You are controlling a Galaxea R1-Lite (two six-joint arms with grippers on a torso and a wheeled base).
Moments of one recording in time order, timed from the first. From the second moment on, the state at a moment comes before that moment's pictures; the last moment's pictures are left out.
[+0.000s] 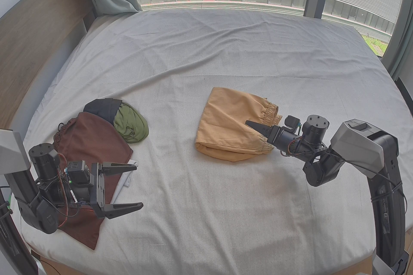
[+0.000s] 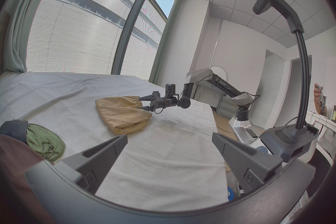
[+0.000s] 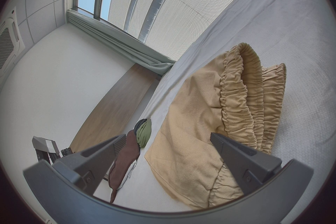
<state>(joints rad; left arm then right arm) -0.01 2.02 -0.25 -1.54 -1.22 0.23 0.24 2.59 -1.26 -1.35 0.61 0.73</state>
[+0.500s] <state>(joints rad) -0.04 2.02 -0.24 -1.54 -1.21 0.22 0.23 2.38 -1.05 -1.41 0.60 0.70</state>
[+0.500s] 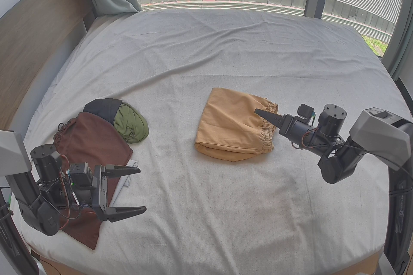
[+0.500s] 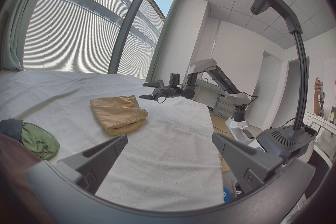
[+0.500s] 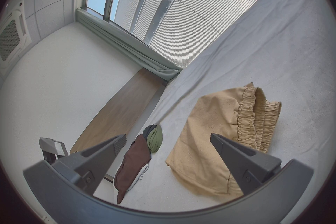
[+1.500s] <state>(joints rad) -0.23 1.70 -0.02 -1.53 -1.21 0.18 0.01 1.45 -0.18 -1.46 0.56 0.20</state>
